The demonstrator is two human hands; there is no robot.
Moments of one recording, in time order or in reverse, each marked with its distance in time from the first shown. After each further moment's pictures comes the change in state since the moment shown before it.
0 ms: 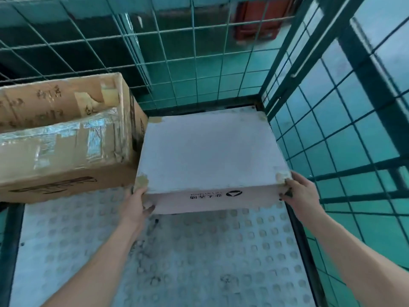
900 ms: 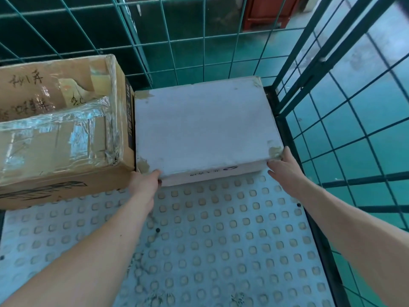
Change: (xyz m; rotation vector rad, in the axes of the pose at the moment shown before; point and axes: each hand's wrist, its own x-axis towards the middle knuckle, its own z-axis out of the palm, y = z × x) left_hand 0.116 0.003 0.046 0.181 0.192 0.101; right_hand 0.103 0.009 0.089 -0.289 -0.175 0.004
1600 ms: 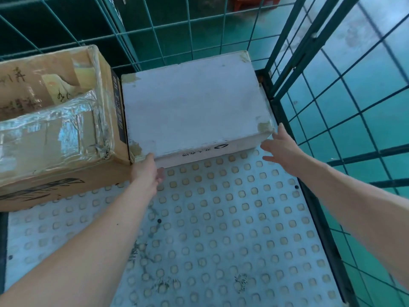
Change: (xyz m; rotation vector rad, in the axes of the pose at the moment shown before) left_hand -0.031 0.025 0.015 -0.093 -0.077 -0.129; right_hand -0.013 -0.021 -0.006 -0.011 -0.083 -0.034
